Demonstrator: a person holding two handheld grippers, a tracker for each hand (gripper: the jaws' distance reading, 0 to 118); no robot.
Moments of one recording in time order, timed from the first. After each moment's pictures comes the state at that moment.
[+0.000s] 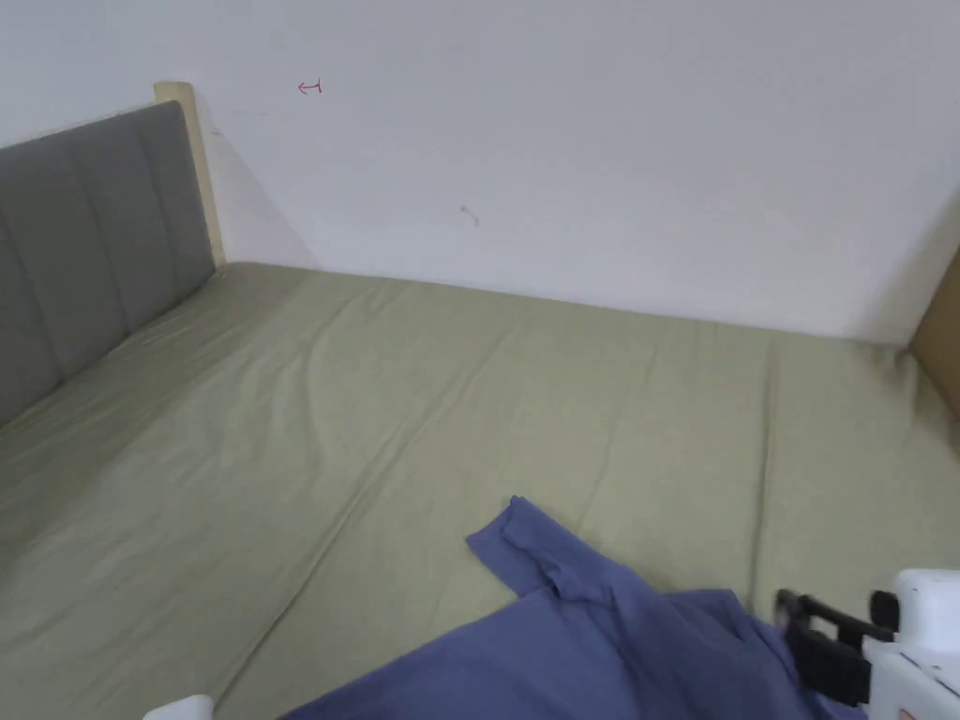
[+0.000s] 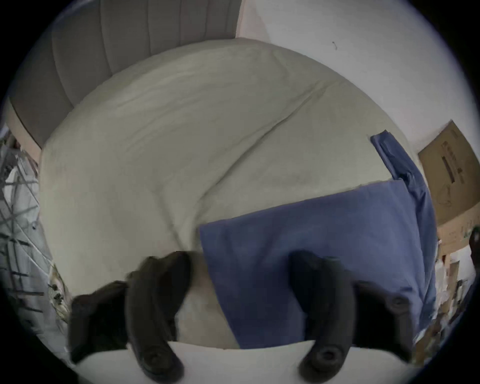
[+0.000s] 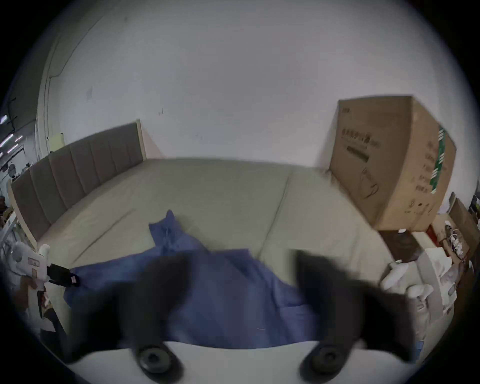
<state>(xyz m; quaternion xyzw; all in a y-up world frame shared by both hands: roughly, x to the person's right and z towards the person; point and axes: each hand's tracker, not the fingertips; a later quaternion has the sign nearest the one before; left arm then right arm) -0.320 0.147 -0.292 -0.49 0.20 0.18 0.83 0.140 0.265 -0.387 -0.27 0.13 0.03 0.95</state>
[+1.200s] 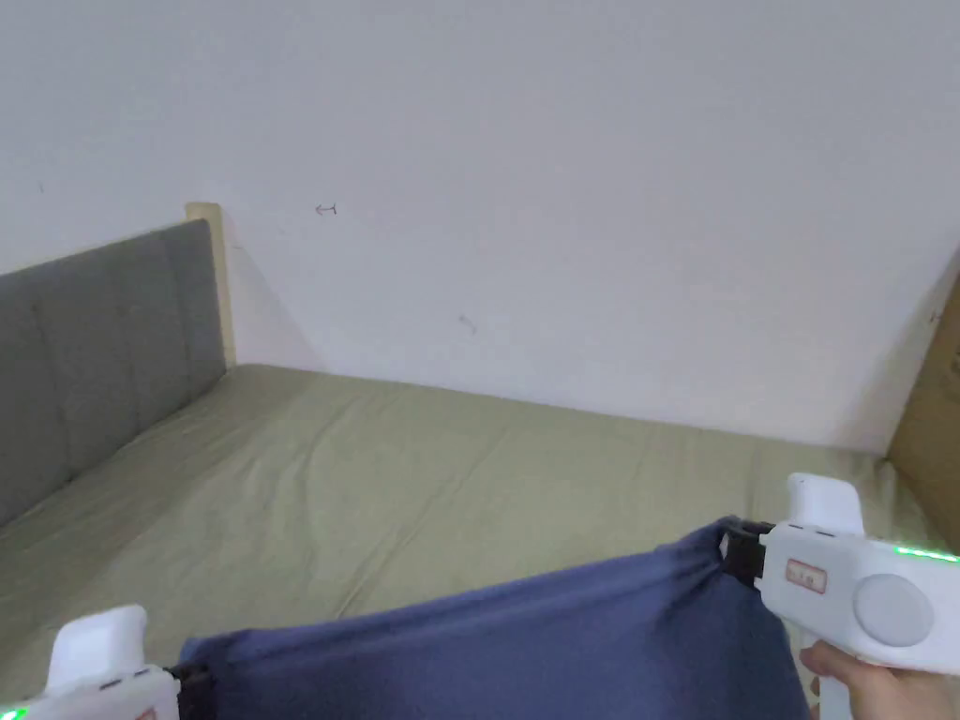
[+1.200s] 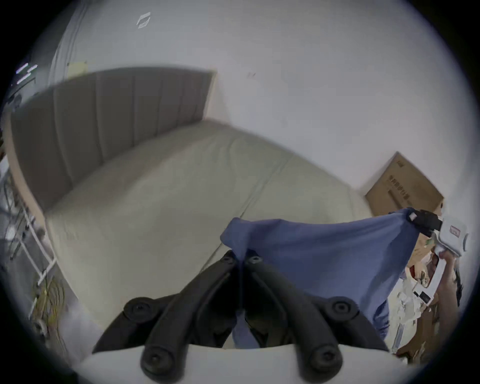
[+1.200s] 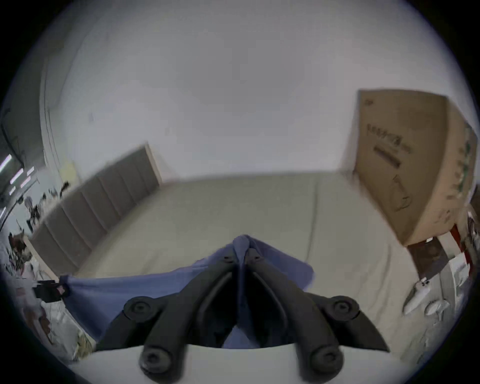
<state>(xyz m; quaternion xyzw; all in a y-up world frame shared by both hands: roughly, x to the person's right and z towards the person) -0.329 0.335 -0.273 -0.28 0.11 0.18 0.94 0.137 0.380 -0.447 -0.22 0.17 -0.07 0.96</state>
